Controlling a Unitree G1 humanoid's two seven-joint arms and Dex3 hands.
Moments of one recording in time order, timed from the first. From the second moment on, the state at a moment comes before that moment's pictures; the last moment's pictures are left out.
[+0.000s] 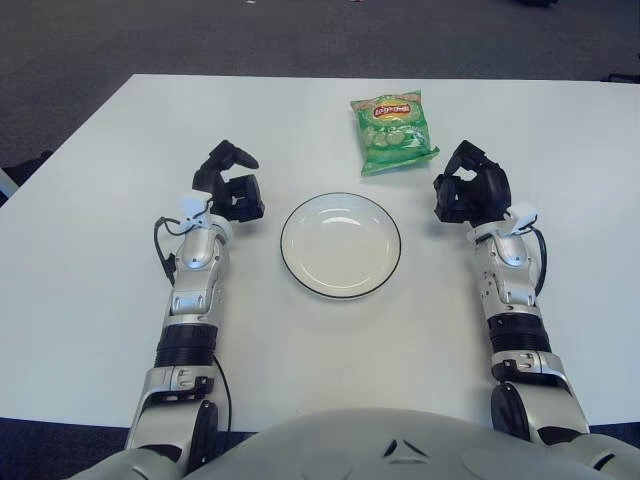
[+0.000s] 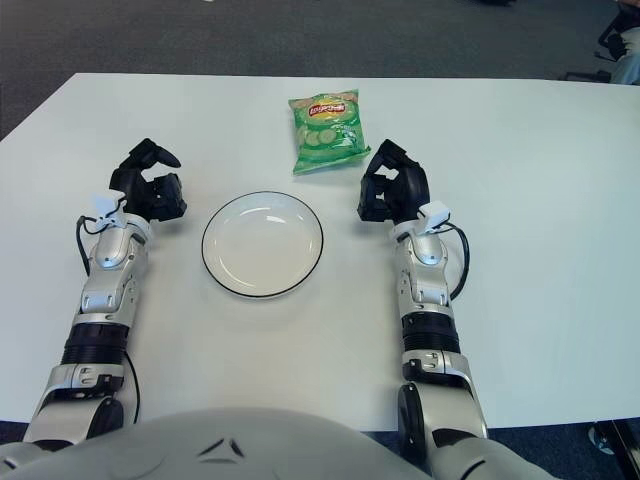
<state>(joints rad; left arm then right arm) -0.20 0.11 0.12 0.16 -0.11 -0.17 0.01 -0.28 -0.10 -0.17 0.34 0.18 -0.35 0.18</state>
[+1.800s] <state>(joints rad) -0.18 0.11 0.16 0.20 -0.12 -0.19 -0.02 -0.48 -0.33 -0.16 0.06 -0.07 -0.12 0.08</state>
